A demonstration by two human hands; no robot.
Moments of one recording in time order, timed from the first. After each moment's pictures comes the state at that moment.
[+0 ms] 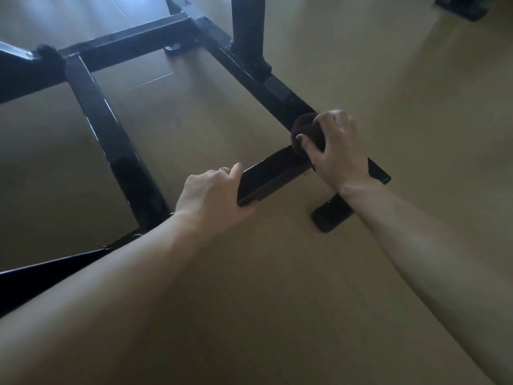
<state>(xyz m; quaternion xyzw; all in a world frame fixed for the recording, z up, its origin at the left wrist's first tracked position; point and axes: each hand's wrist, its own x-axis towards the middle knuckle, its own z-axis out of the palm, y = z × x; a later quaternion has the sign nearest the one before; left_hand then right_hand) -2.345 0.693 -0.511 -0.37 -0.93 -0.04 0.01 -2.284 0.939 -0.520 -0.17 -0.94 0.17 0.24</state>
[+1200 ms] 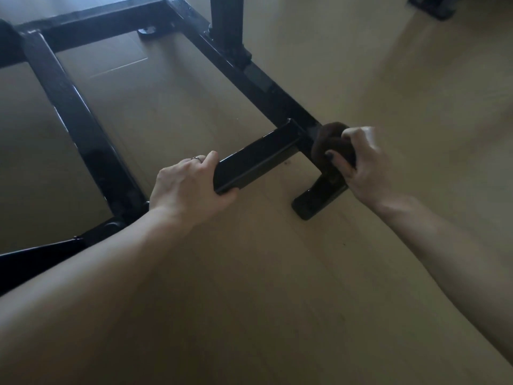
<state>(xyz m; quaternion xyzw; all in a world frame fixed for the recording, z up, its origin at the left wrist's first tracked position) -2.344 0.687 -0.523 -0.35 -0.93 -0.11 0.06 -2.194 0.976 -0.511 -0.18 -0.94 0.24 0.18</state>
